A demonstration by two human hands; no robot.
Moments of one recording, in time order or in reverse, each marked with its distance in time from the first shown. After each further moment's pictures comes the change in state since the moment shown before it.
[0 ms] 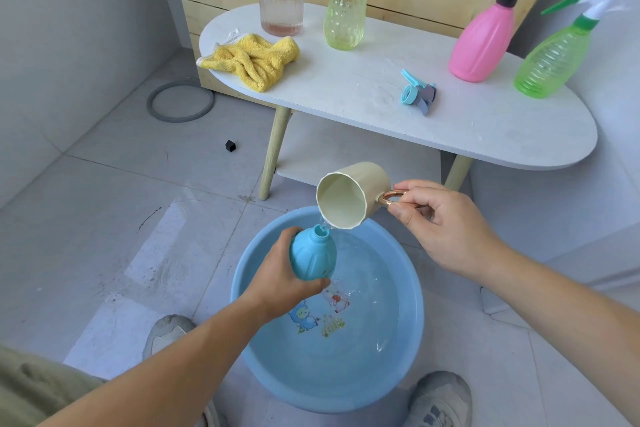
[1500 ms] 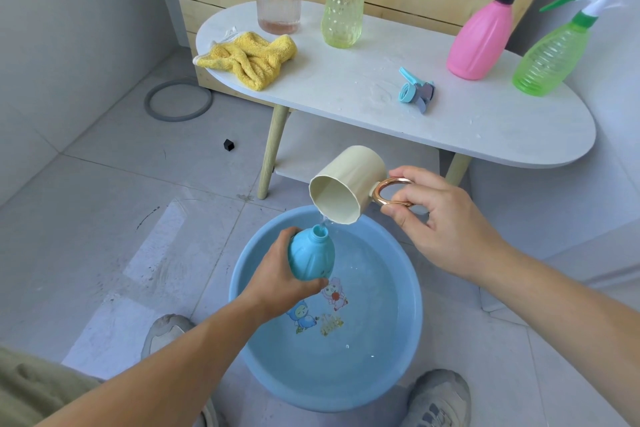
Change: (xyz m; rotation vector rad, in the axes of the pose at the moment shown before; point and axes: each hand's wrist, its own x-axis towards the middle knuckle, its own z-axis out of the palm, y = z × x) left_hand -0.001 0.002 0.000 0.032 -0.013 -0.015; right_hand -0.001 -0.004 -0.004 -0.198 0.010 -0.170
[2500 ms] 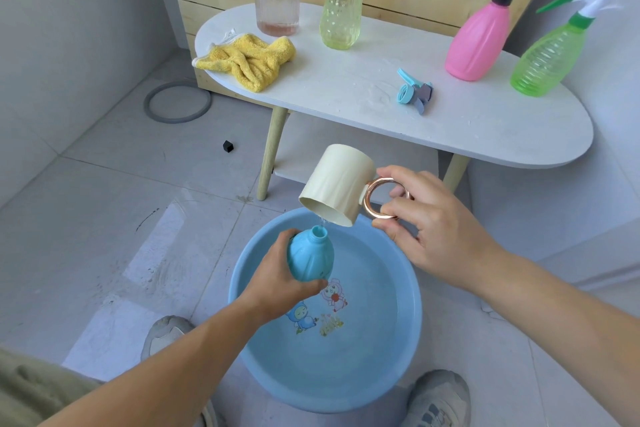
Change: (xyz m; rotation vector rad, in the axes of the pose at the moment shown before) left_hand 0.001 -0.004 0.001 0.013 0.006 0.010; right_hand 0.000 0.009 0.011 -0.244 0.086 -0.362
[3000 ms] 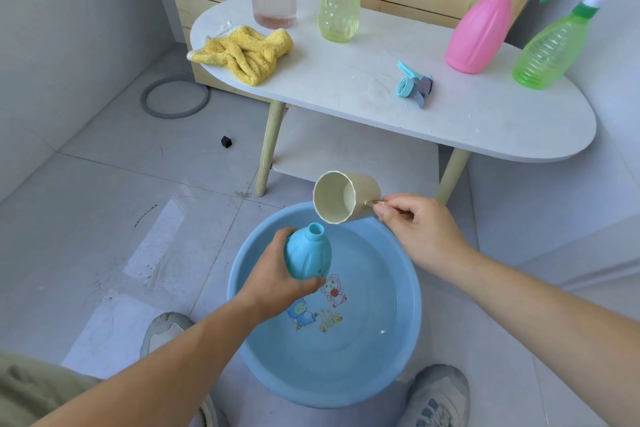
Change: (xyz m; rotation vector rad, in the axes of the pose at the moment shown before) left_hand -0.001 -0.004 0.001 -0.020 -0.003 -0.028; right_hand -0.006 0.012 0.038 0.461 -0.058 0.697
